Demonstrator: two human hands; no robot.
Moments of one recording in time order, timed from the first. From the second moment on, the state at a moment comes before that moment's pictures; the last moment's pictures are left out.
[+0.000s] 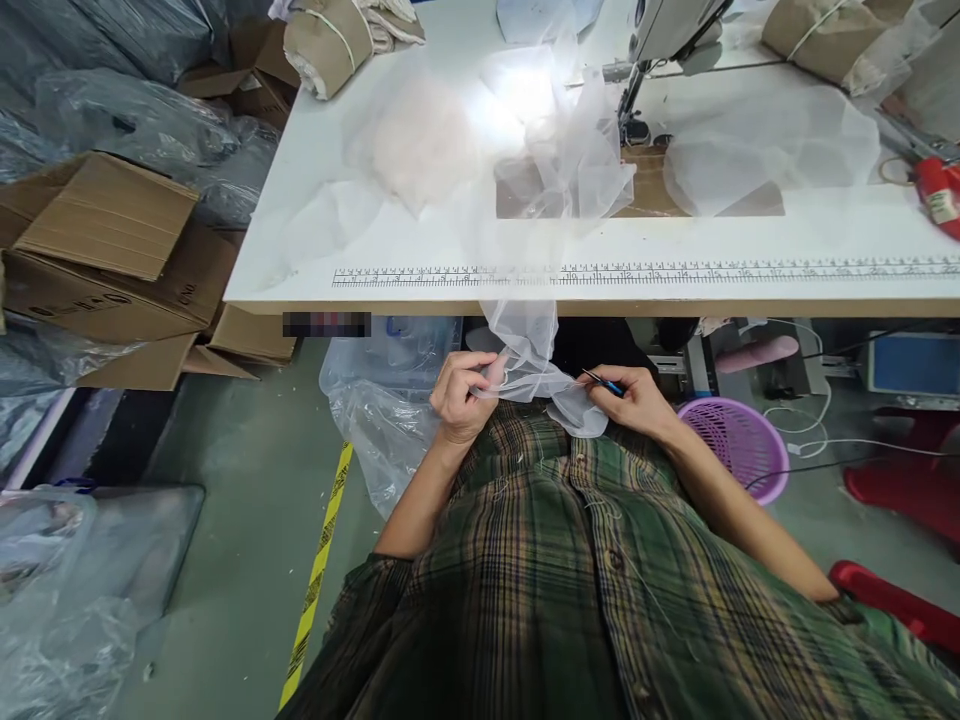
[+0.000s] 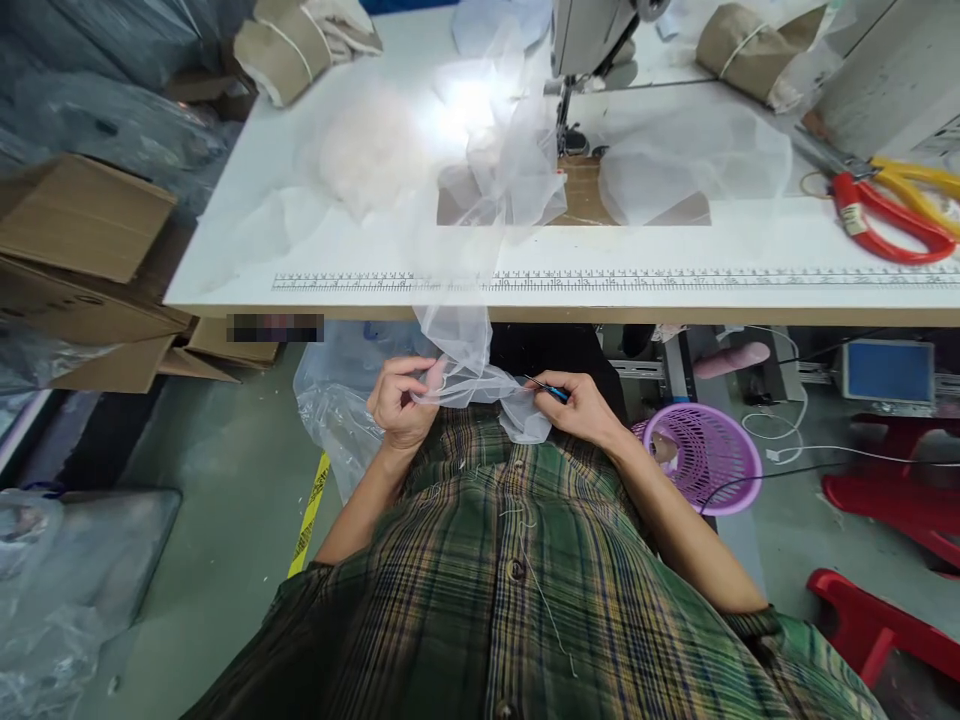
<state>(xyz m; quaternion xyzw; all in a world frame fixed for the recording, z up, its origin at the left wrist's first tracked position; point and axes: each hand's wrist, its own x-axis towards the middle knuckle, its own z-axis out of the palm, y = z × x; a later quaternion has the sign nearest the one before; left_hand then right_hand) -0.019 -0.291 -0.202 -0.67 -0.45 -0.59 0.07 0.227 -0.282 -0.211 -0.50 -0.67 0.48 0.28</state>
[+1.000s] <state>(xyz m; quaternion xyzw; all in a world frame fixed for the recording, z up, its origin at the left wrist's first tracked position) -0.043 -0.235 -0.230 -0.64 -0.43 -0.45 -0.46 0.217 -0.301 -0.191 -0.35 -0.80 0.41 0.26</state>
